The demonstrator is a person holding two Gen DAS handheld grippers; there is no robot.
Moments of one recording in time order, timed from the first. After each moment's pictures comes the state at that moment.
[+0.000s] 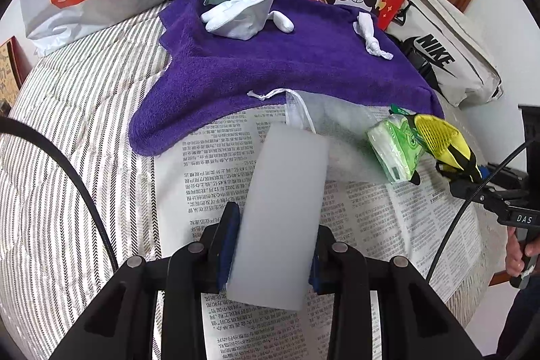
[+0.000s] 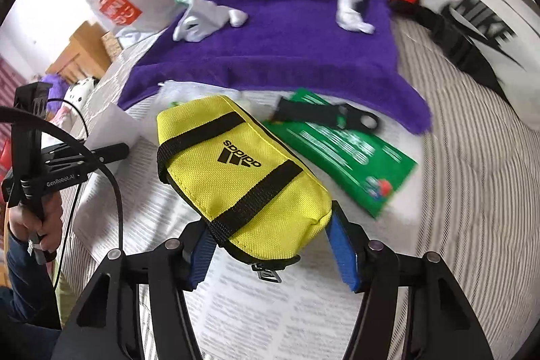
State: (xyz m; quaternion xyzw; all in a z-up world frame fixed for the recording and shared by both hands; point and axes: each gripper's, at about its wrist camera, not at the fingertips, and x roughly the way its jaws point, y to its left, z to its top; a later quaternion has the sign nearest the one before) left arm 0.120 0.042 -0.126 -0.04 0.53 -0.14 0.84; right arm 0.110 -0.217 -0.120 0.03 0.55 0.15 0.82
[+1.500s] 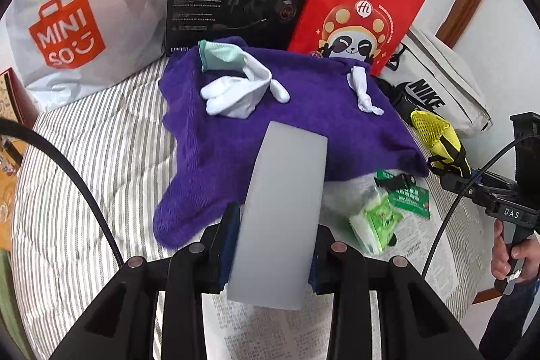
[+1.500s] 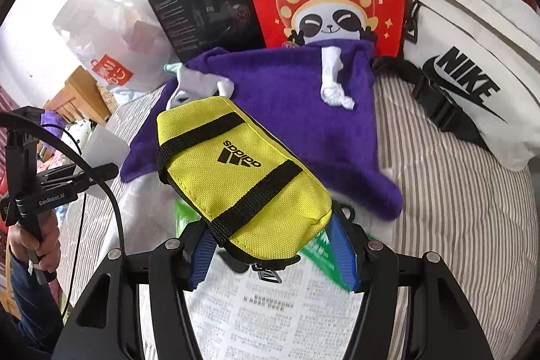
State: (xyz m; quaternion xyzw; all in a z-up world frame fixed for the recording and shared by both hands) left arm 0.166 0.052 -0.066 -0.05 0.49 -0.15 0.85; right arm 0.158 -0.225 -0.070 0.06 0.50 0.13 0.86
